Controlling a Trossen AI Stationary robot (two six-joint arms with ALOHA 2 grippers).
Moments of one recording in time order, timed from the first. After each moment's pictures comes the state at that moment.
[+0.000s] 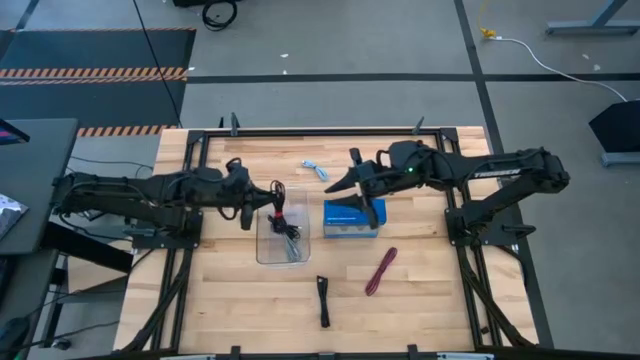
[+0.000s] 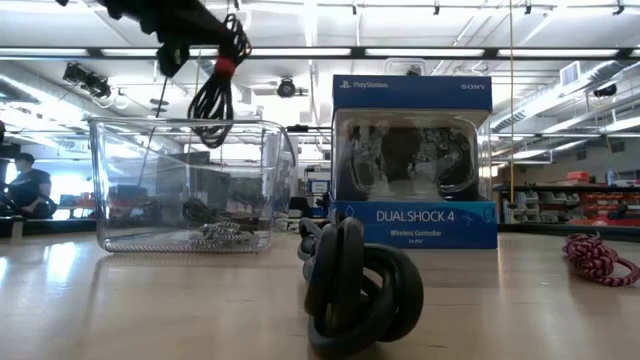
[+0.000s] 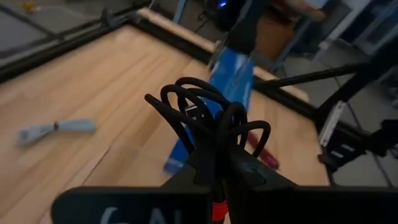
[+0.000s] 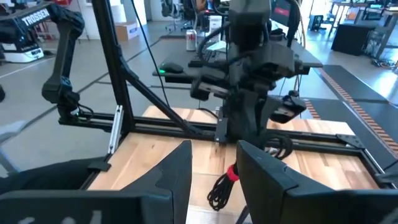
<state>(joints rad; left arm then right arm) -0.01 0.85 0.69 -0.17 -0.16 -0.47 0.02 1.32 1.21 -0.07 -0.17 -0.03</state>
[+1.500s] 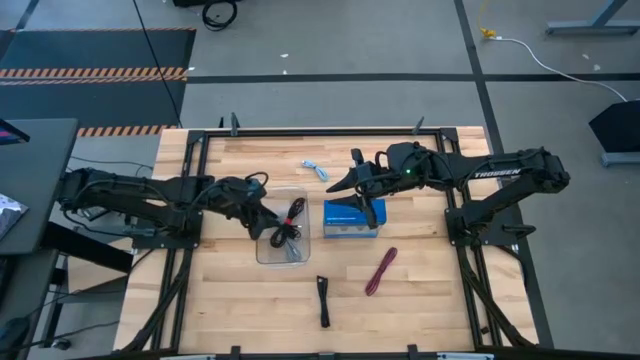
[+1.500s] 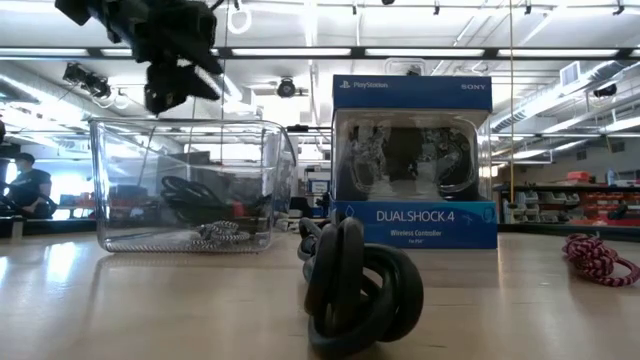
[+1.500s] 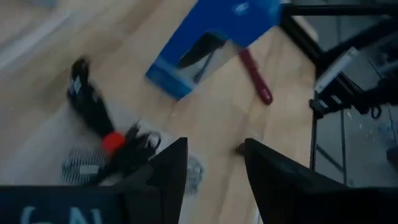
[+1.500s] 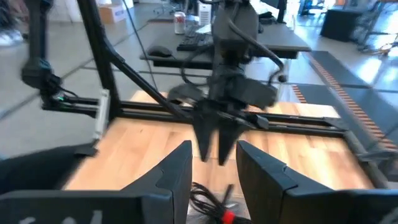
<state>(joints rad) -0.01 1.01 0.69 -0.28 0.05 -0.68 0.02 1.32 1.21 -0.14 -0.11 -0.05</state>
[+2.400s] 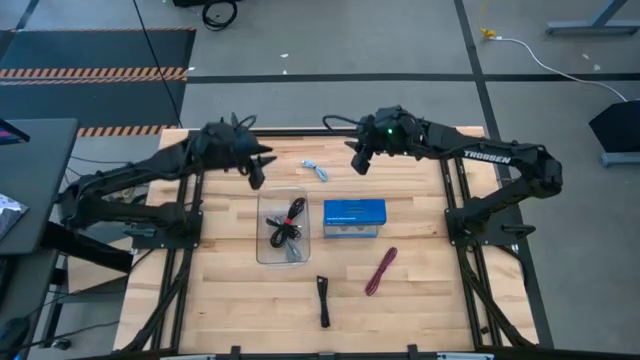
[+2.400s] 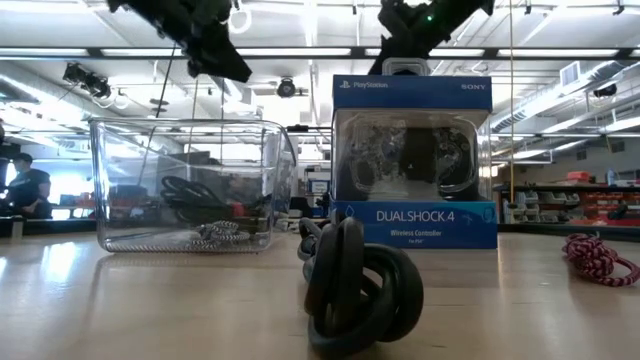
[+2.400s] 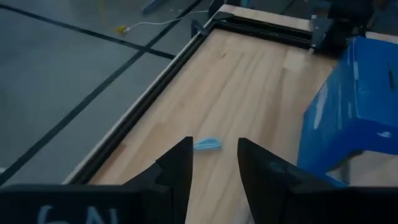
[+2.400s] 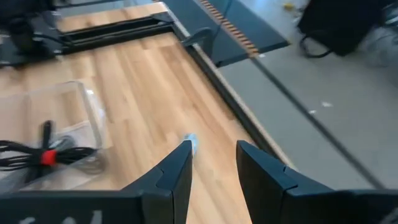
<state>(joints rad) 0.43 1.04 0.93 -0.37 -0.03 0.01 -0.35 1.35 1.21 -0.41 0.14 0.01</state>
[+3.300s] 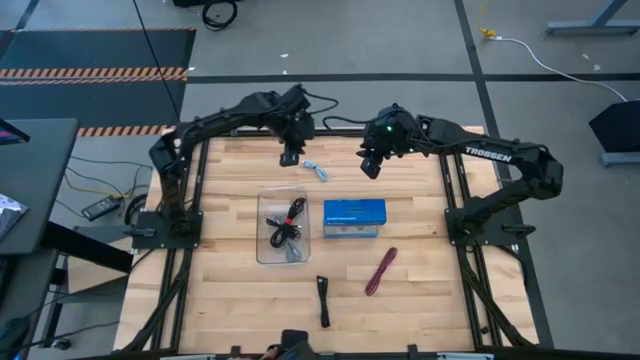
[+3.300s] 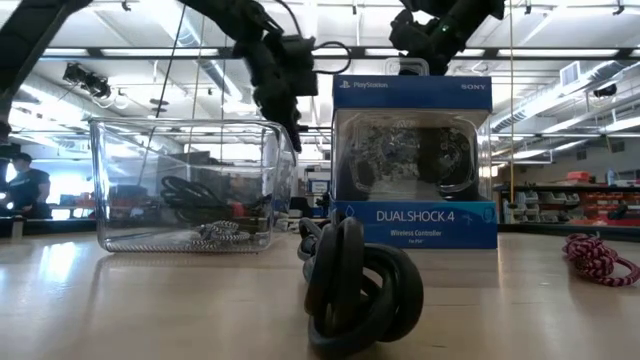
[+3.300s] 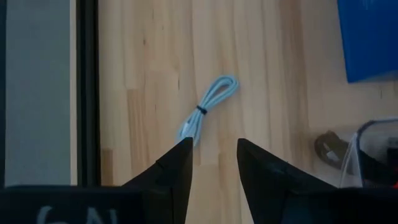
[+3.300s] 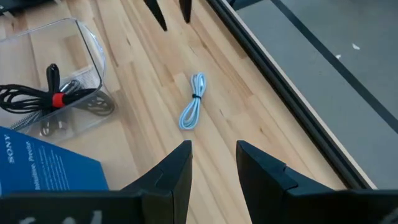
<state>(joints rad) 0.59 1.91 1.72 -0.95 0.19 0.62 -0.42 1.34 1.21 -0.63 0.02 0.05</state>
